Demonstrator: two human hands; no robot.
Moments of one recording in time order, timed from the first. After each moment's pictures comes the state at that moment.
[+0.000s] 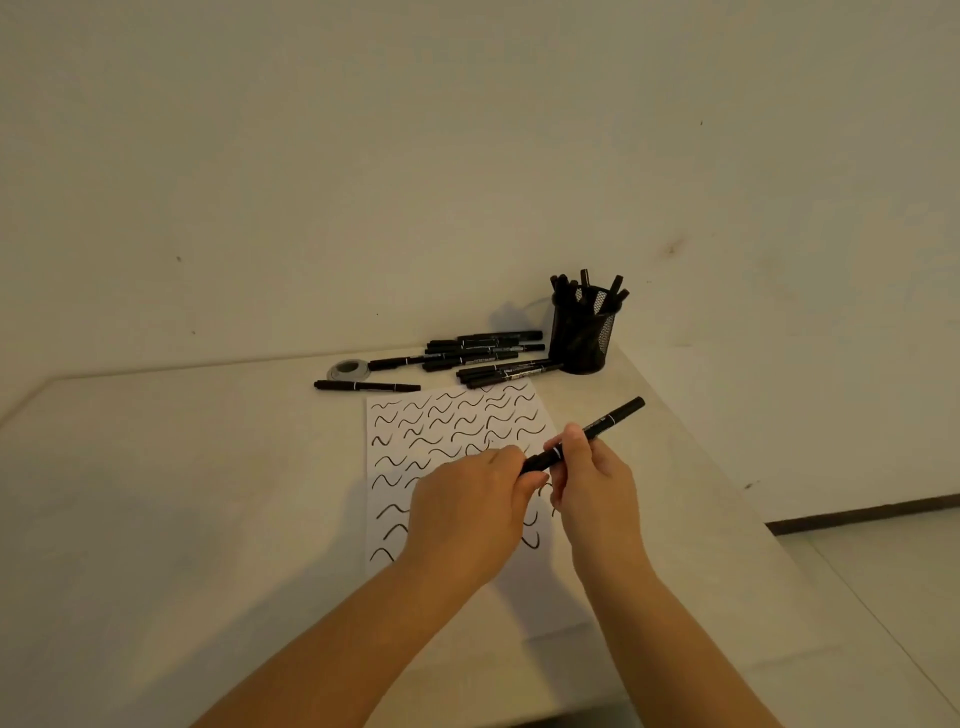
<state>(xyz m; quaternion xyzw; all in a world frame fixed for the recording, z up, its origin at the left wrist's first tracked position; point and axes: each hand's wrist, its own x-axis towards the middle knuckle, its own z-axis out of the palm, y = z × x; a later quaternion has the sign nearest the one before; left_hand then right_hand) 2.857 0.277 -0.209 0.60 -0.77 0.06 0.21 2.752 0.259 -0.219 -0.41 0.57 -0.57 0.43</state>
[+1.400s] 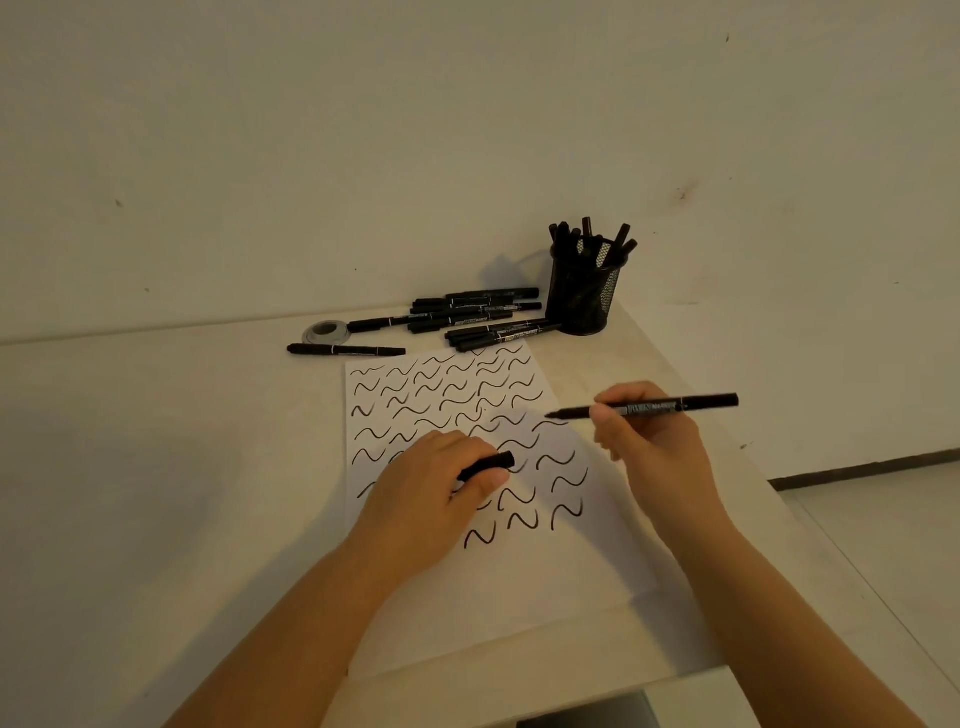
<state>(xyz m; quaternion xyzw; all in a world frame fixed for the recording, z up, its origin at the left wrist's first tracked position) 2.897 0.260 -0.248 0.53 -0.78 -0.16 0.28 2.693 0.242 -0.229 -0.56 0.48 -0.56 0.38</state>
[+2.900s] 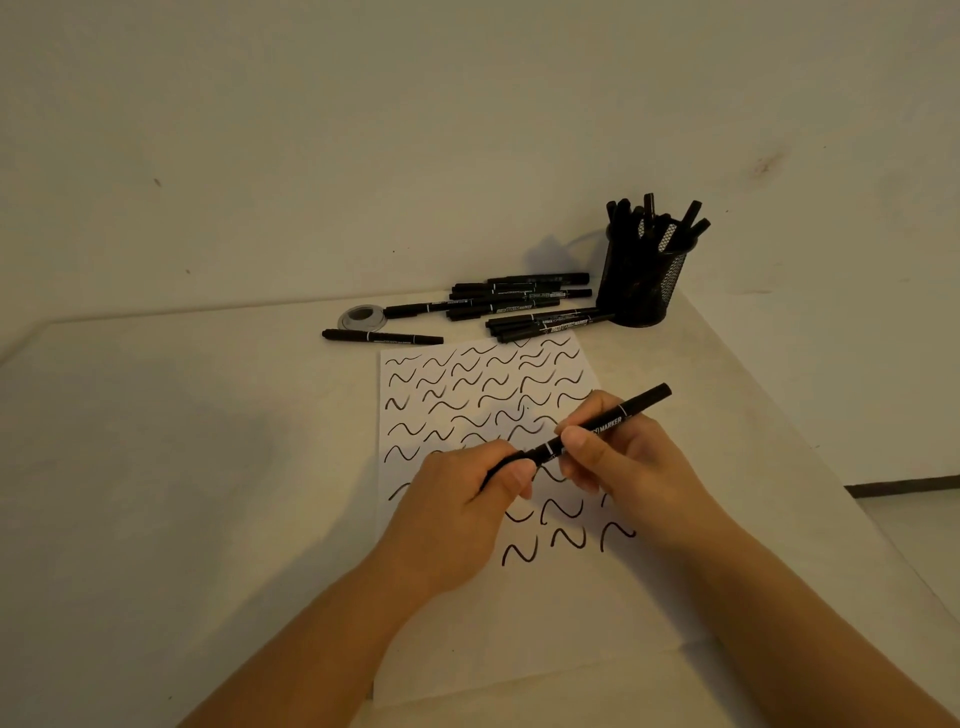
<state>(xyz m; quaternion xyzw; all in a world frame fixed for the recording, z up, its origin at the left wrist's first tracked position) 2.897 0.267 -0.239 0.54 -0.70 -0.29 0.36 2.730 0.227 -0.233 -0.60 0.32 -0.45 0.58</state>
